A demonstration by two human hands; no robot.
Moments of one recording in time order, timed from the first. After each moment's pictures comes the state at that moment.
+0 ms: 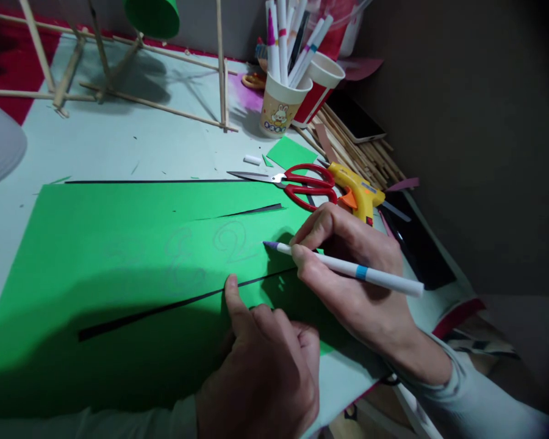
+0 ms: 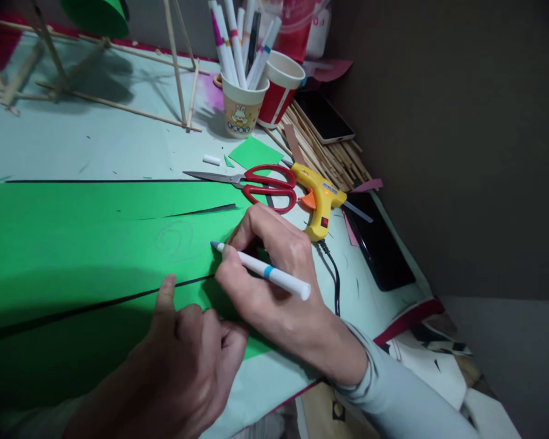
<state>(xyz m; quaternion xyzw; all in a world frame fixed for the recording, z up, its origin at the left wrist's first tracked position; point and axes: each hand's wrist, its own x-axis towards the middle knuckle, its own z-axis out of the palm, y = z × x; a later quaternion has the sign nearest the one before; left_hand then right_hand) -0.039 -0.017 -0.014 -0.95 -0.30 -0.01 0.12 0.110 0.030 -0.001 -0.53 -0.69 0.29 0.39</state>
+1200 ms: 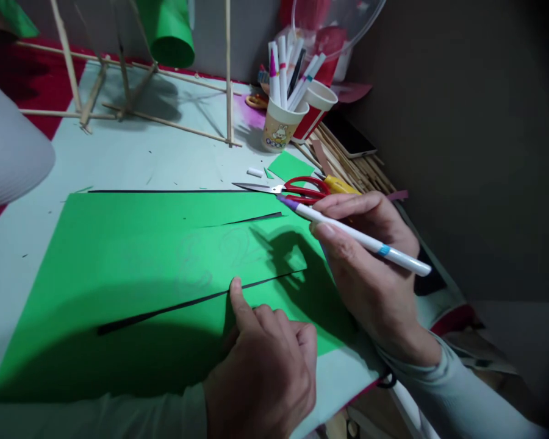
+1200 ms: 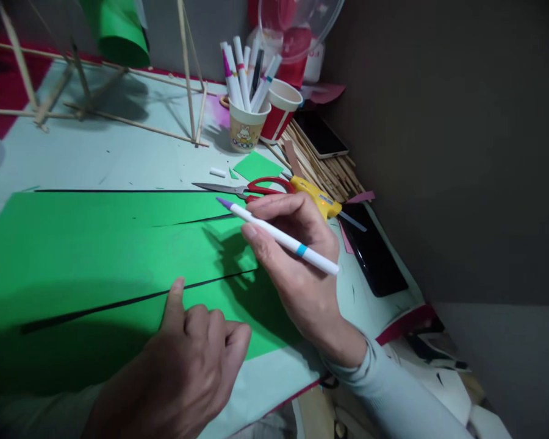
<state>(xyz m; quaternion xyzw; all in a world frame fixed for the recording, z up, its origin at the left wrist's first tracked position) -0.037 -0.017 -0.010 -0.94 -0.32 0.00 0.09 0.111 0.038 -0.004 -0.48 -0.58 0.34 0.57</state>
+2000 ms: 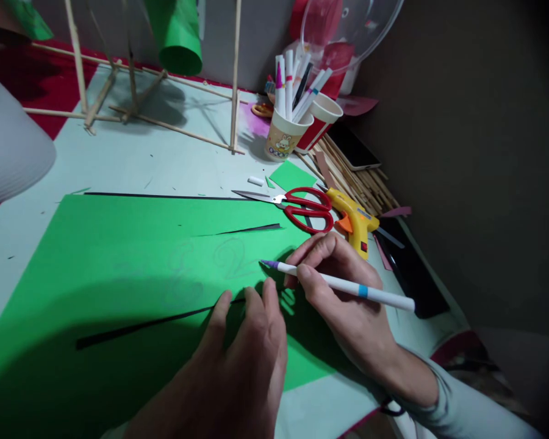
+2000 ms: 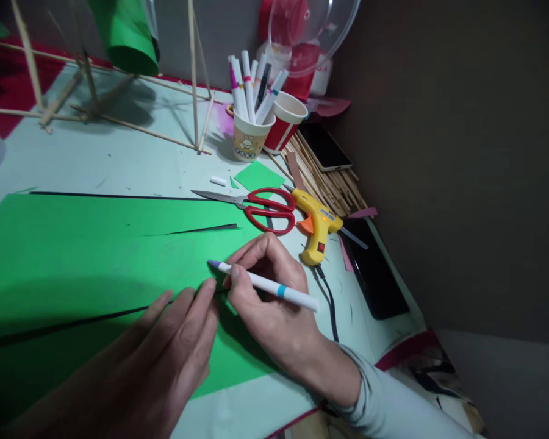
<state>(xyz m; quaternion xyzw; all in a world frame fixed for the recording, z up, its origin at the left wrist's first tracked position) -0.060 -0.015 -0.028 -0.94 -0.30 -0.08 0.16 0.110 0.032 -0.007 -0.51 -0.63 0.38 0.45</state>
